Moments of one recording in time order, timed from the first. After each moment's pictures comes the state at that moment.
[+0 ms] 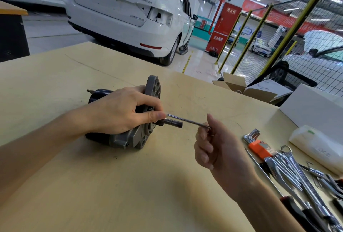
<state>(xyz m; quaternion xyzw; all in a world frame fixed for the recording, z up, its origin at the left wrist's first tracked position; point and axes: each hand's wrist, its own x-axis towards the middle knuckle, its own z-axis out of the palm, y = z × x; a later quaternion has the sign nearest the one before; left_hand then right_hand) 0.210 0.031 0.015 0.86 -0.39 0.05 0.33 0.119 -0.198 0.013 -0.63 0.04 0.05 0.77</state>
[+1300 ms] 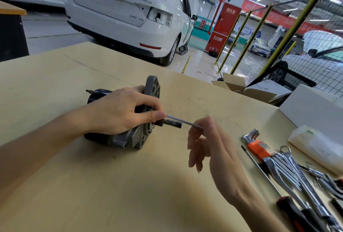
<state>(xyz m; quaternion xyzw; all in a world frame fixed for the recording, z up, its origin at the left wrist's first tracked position) 0.208 0.031 0.015 0.86 -0.38 0.05 0.34 0.105 -0.186 0.006 -0.81 -0.09 -0.10 0.57</state>
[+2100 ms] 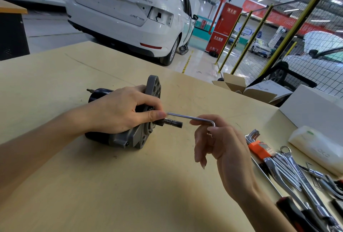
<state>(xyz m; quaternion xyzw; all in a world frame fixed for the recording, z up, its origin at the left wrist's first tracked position) 0.209 0.031 0.015 0.86 -0.38 0.04 0.34 0.109 -0.197 0.011 -0.73 -0.11 -0.09 0.67</state>
